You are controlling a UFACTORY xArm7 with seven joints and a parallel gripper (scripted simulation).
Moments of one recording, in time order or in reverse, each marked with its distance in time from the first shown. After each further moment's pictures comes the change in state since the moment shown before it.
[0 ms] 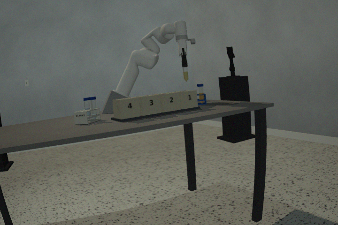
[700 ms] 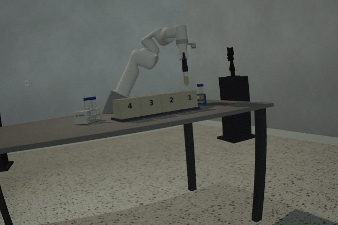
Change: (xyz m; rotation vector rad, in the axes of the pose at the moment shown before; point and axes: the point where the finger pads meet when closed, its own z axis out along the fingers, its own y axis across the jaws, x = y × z) arm 0.000 0.000 0.029 0.000 0.000 0.000
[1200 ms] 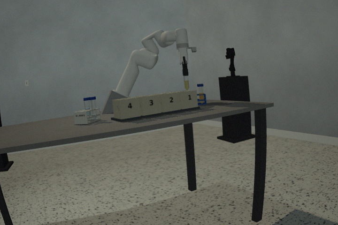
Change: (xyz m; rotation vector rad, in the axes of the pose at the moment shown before) arm 0.000 0.000 0.026 0.000 0.000 0.000
